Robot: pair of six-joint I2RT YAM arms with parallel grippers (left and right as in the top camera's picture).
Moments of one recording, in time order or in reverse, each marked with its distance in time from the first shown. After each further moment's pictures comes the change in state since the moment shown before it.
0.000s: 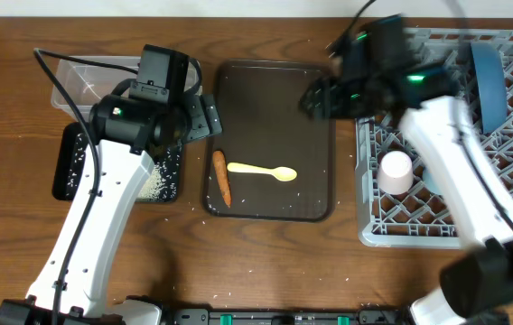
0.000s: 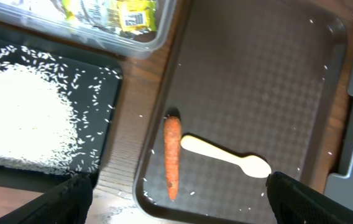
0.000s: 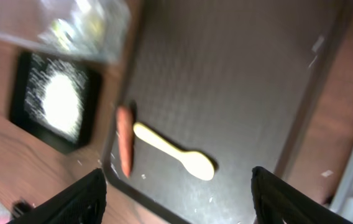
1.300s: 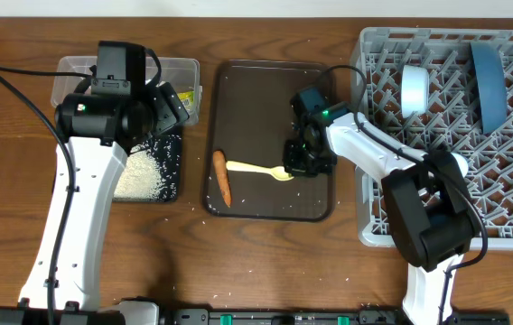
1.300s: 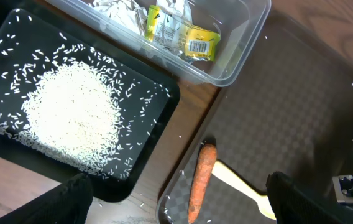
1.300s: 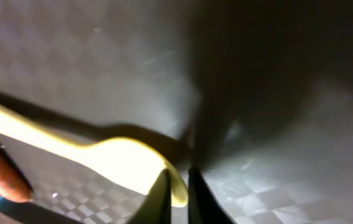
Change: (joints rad) left arm 0.163 0.000 0.000 -0.005 -0.035 -0.076; right arm 0.146 0.306 -0.248 0.159 0.048 0.245
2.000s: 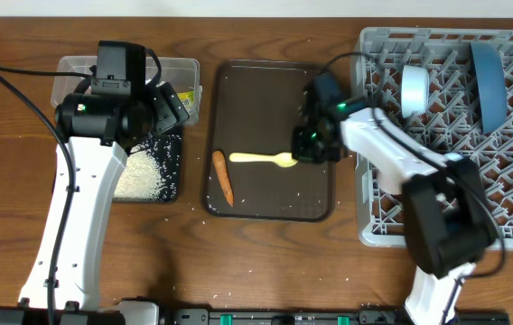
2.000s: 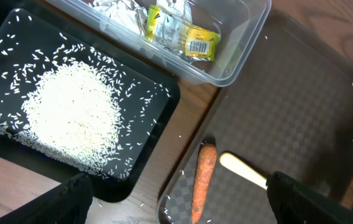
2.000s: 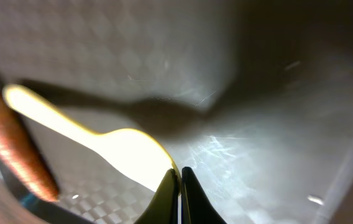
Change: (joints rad) left arm 0.000 0.000 0.000 0.000 0.000 0.000; right arm -0.070 -0.093 0.001 0.042 0.008 -0.068
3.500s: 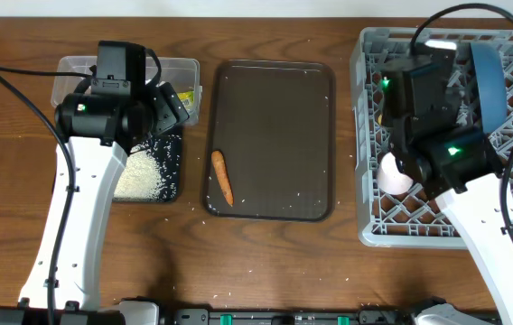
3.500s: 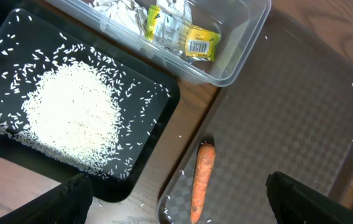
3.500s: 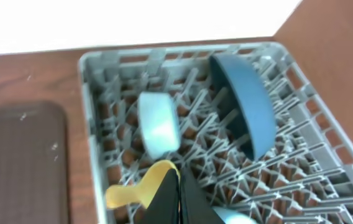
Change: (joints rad) left arm 0.000 0.000 0.000 0.000 0.000 0.000; right arm -0.051 -0.599 0.004 -0.031 1.002 -0.178
